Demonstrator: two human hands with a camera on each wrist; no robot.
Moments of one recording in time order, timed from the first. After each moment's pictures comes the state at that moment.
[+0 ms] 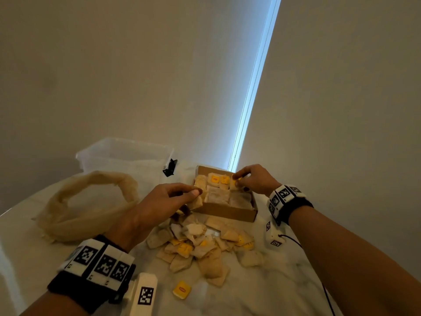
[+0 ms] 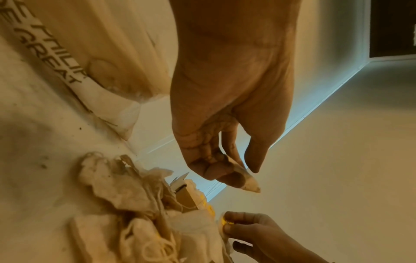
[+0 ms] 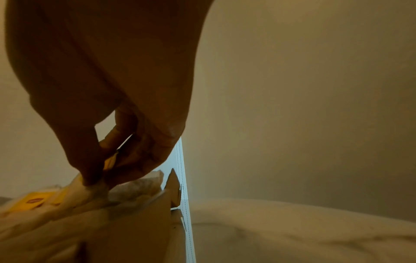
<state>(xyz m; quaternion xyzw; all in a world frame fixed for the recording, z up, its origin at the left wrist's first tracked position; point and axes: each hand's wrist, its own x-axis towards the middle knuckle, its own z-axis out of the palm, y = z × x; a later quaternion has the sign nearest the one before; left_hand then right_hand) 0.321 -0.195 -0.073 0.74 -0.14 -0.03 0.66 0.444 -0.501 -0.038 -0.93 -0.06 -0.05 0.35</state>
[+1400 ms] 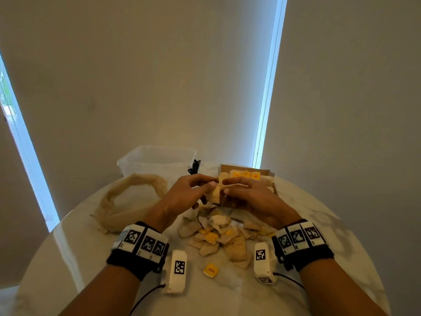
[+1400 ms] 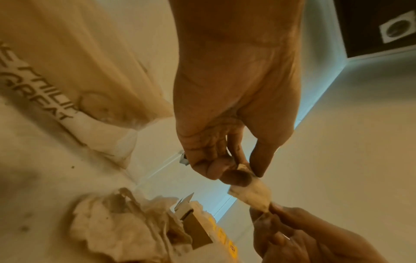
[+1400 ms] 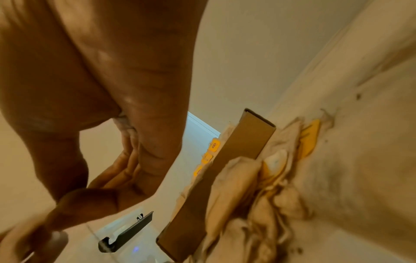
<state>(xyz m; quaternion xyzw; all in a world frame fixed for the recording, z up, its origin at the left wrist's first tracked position) 0.315 -0.188 -0.062 0.79 -0.15 0.05 0.59 0.319 -0.413 -0.056 -0.71 -0.11 0.09 0.69</state>
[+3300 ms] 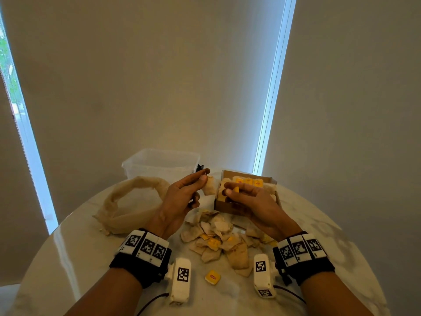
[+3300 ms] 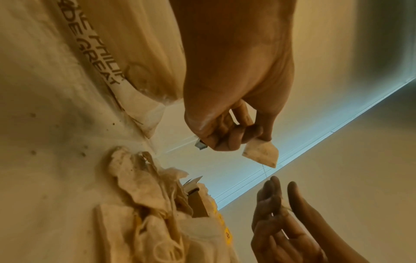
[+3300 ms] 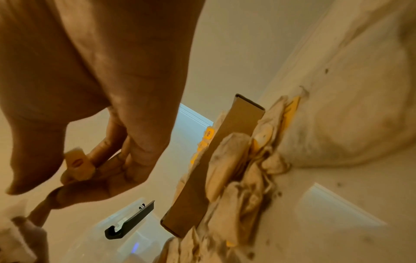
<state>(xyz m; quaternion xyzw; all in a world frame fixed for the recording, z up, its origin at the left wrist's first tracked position) 0.317 -0.186 -0.072 0.58 -0.09 0.05 0.81 0.317 -0.409 -0.065 -0.63 -0.14 0.06 0.76</state>
